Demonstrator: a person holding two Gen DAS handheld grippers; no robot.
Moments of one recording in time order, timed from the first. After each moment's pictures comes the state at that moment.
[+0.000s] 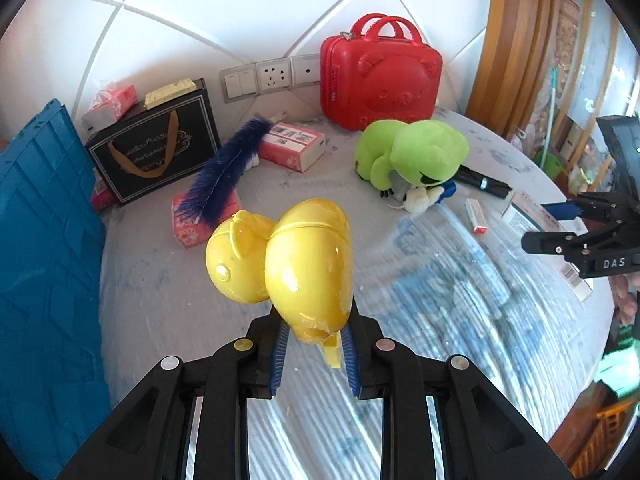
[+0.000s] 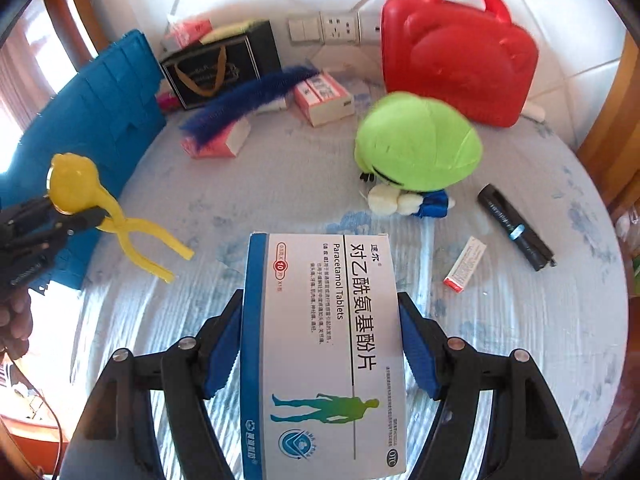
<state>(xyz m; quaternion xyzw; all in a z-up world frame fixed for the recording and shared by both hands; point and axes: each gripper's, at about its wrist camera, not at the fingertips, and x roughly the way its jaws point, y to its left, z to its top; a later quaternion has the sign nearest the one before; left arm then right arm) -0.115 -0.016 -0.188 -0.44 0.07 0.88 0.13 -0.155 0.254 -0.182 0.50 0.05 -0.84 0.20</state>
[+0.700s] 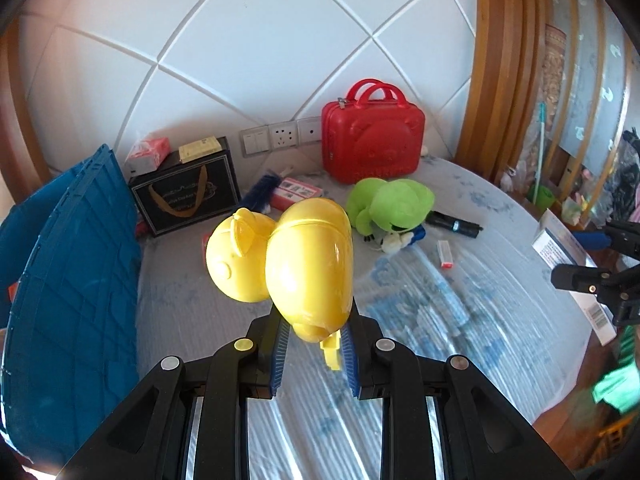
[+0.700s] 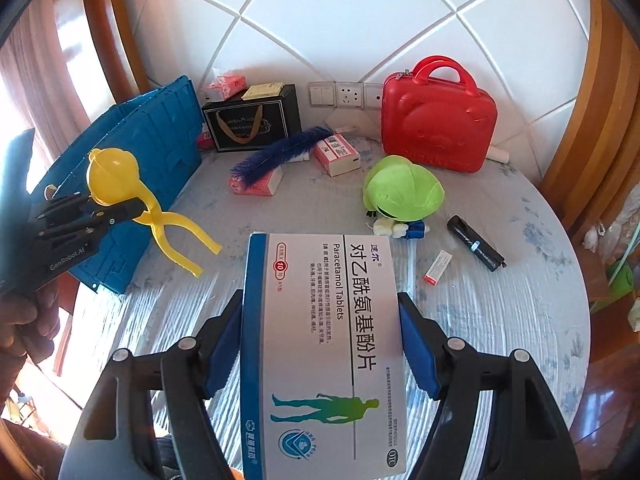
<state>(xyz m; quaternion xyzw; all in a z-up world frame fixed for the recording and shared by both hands) -0.031 -0.012 -0.088 -0.37 0.06 0.92 0.11 -0.039 0.255 -0.066 0.44 0.05 -0.88 0.19</state>
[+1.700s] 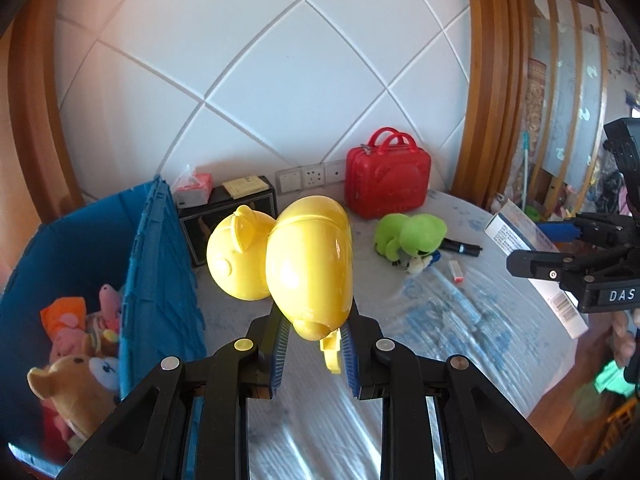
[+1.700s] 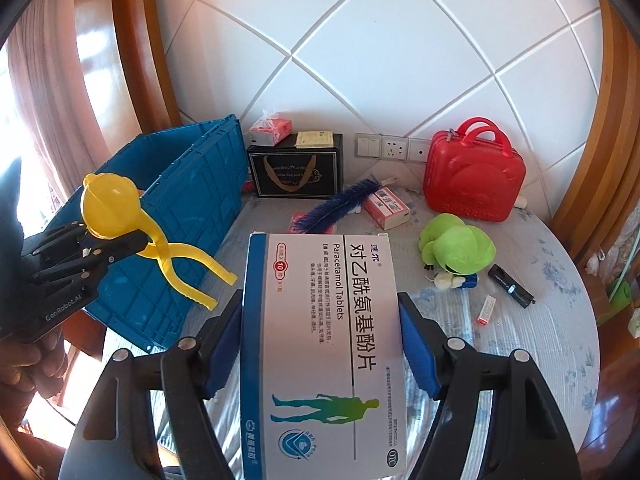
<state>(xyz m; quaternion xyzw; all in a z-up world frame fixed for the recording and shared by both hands) 0.010 -0.169 -0.022 -0.31 0.05 0.94 0.14 -0.003 0.081 -0.005 0.38 0.05 -0.91 0.18</state>
